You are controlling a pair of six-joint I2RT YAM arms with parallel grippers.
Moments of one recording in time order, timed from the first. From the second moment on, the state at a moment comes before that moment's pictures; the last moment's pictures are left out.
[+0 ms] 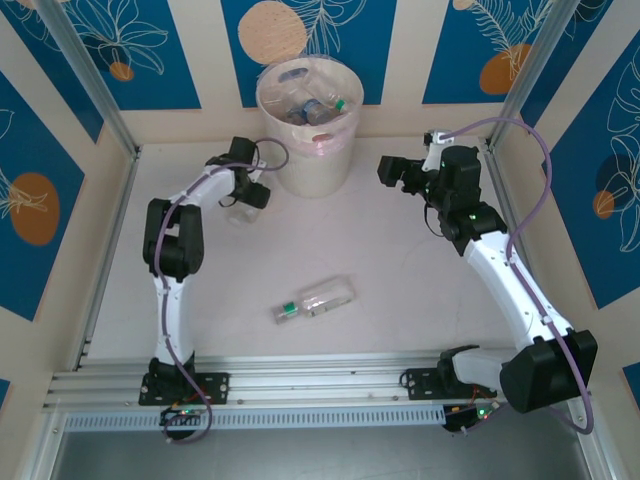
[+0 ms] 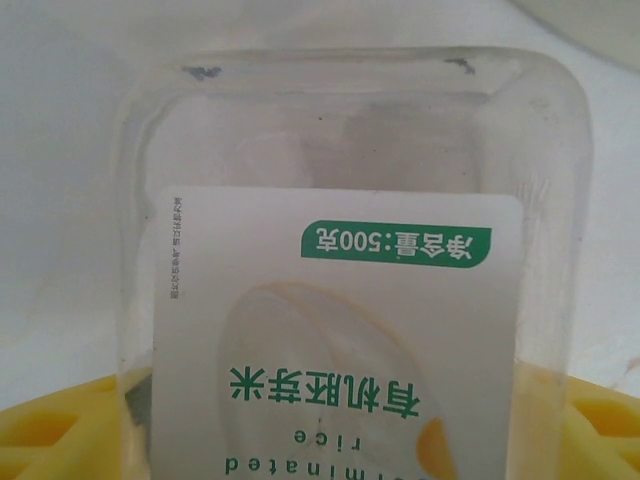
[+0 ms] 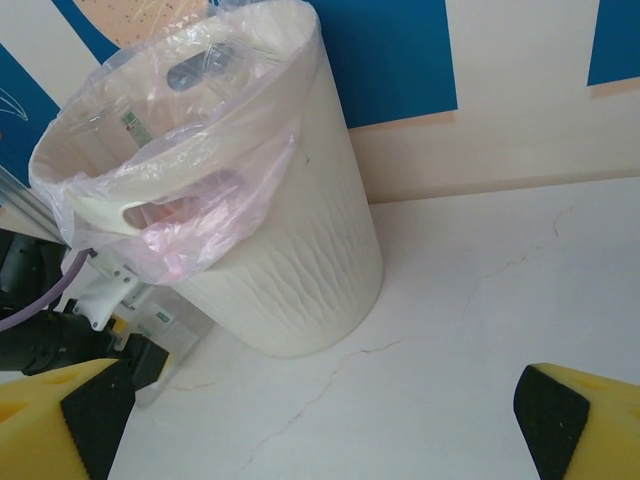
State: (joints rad) left arm -0.25 2.22 1.80 -0.69 -0.10 0.16; right arm 0.23 1.21 1.13 -0.26 -0.10 0.32
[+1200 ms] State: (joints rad) left arm -0.39 2.02 2.31 -0.40 -0.14 -0.15; right arm 0.20 1.20 1.08 -0.26 -0.09 0.36
